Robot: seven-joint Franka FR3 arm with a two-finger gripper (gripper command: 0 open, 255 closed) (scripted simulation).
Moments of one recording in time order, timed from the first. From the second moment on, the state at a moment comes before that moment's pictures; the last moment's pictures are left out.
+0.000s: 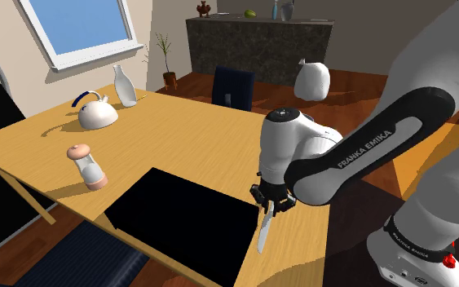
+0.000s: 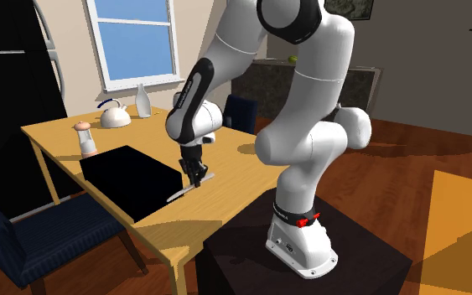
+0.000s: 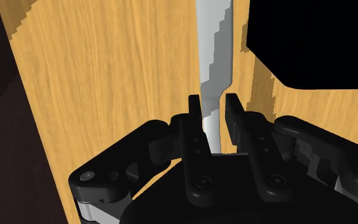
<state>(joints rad) -0.25 -0.21 0.87 -2.76 0.30 2.58 1.54</state>
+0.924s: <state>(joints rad) -0.15 -0.44 0.75 -2.70 0.40 2.30 1.45</state>
